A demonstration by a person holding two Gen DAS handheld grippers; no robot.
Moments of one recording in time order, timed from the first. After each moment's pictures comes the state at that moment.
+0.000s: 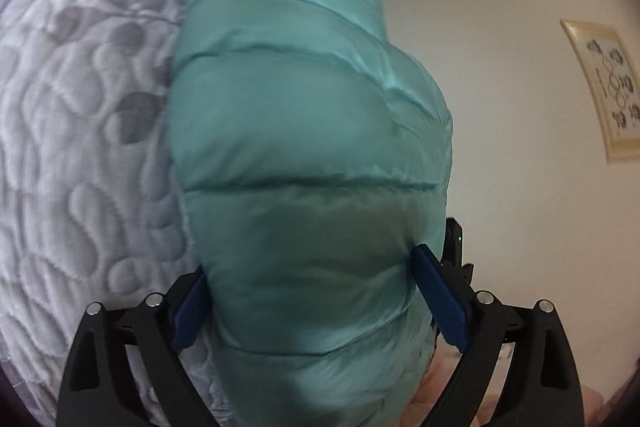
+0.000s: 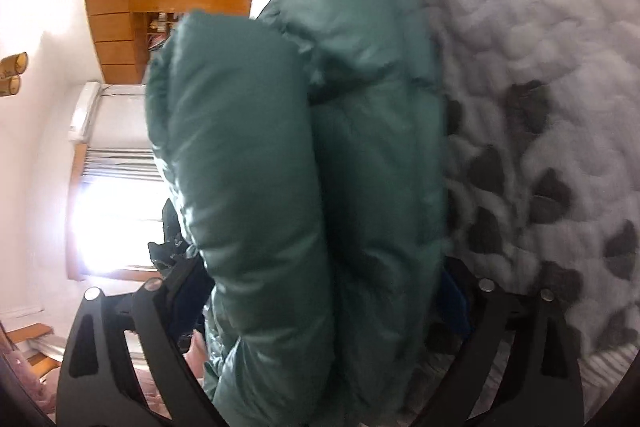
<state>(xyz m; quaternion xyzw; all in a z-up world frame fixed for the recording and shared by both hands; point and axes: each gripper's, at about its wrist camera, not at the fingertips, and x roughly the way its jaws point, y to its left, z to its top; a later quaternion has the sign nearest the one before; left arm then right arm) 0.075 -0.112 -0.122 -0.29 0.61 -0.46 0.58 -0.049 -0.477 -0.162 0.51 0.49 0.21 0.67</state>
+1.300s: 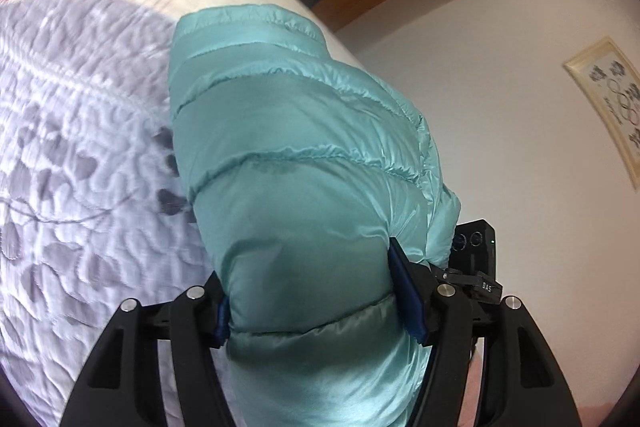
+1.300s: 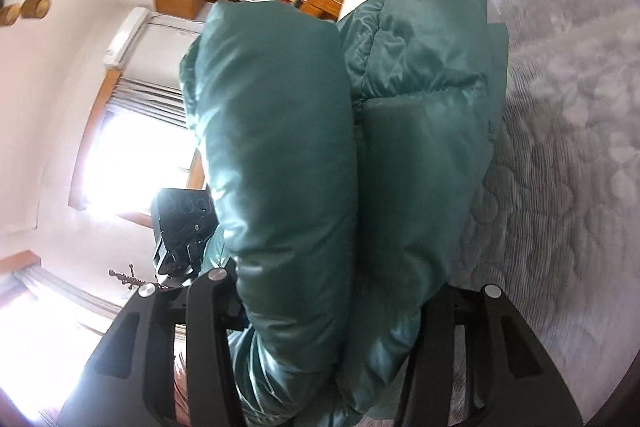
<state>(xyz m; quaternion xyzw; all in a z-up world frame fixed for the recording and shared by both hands) 0.285 -0.036 -0.069 -0.27 0.50 -0.38 0.73 0.243 -0.386 -0.119 0.41 0.49 0.33 0.69</state>
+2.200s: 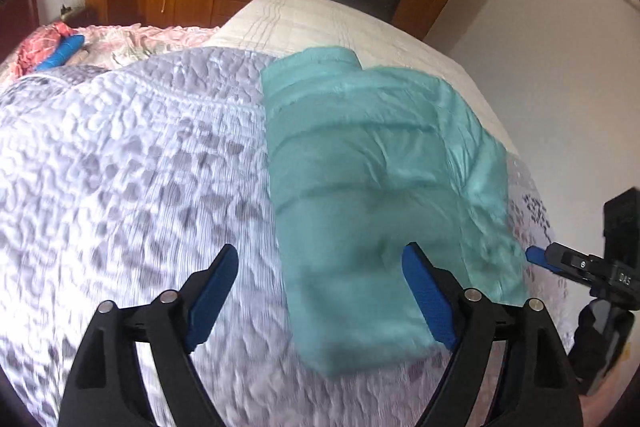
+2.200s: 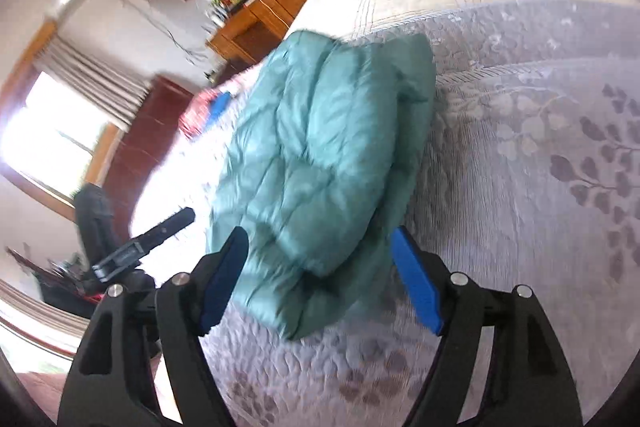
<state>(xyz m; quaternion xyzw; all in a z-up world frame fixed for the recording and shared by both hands) 0.177 -0.016 -0.025 -0.09 0.48 -0.19 0.85 0.162 -0.329 -0.039 0.23 0.50 0.18 0.81</state>
